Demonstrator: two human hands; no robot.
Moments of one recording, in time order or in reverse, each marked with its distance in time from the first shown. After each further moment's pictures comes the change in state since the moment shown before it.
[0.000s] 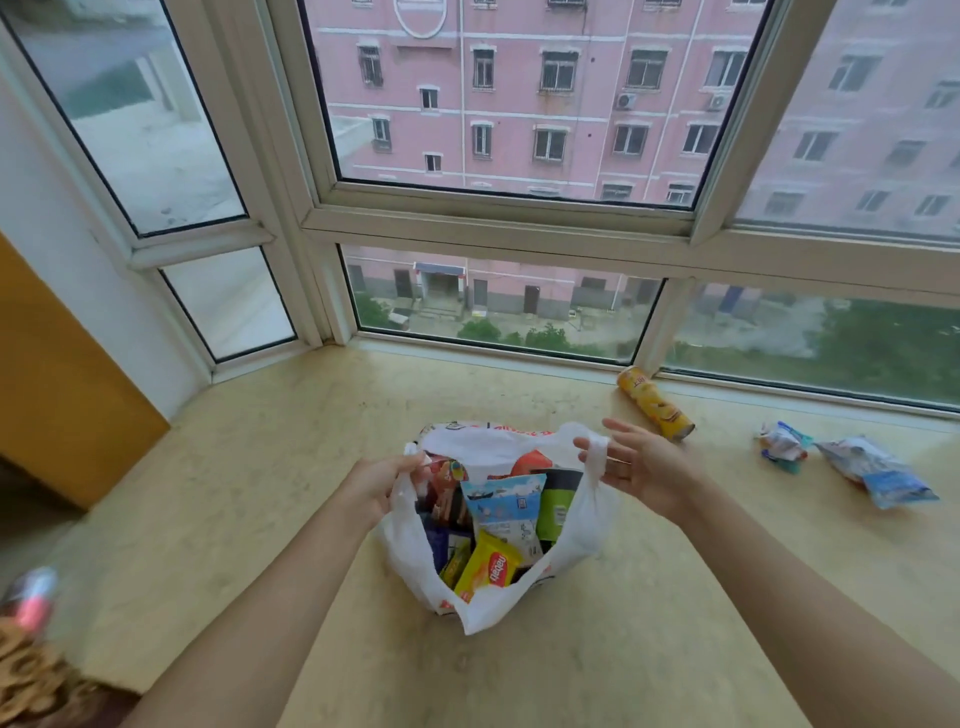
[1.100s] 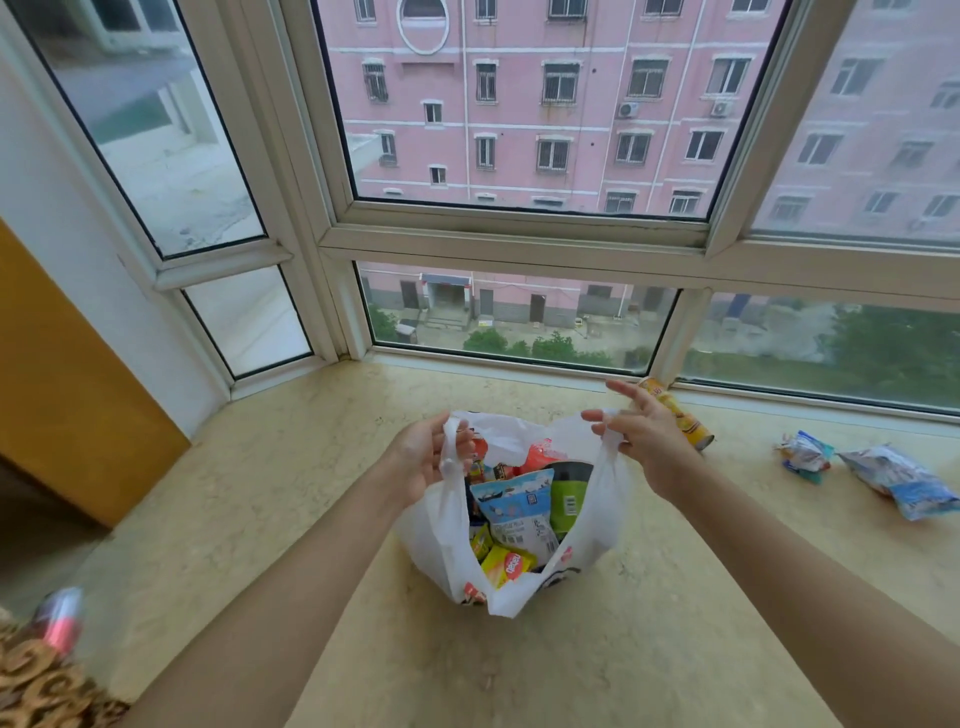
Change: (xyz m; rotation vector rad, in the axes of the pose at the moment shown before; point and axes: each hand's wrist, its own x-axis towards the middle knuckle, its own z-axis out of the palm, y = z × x) left_hand -0.010 0.054 0.014 -0.096 -0.239 0.044; right_hand 0.005 -0.029 0.045 -0.220 0.102 -0.290
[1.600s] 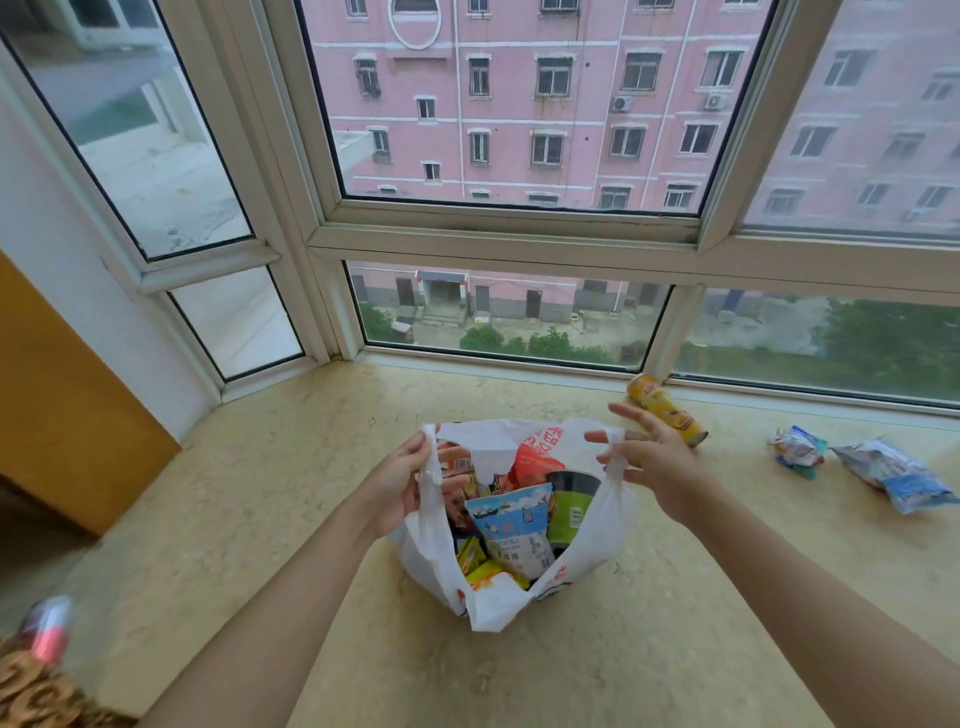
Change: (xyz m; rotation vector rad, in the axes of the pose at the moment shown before) left_hand 0.001 -0.027 -0.020 0.060 -0.135 0.110; right_hand -0.007 0.019 -0.023 0.007 -0.031 0.060
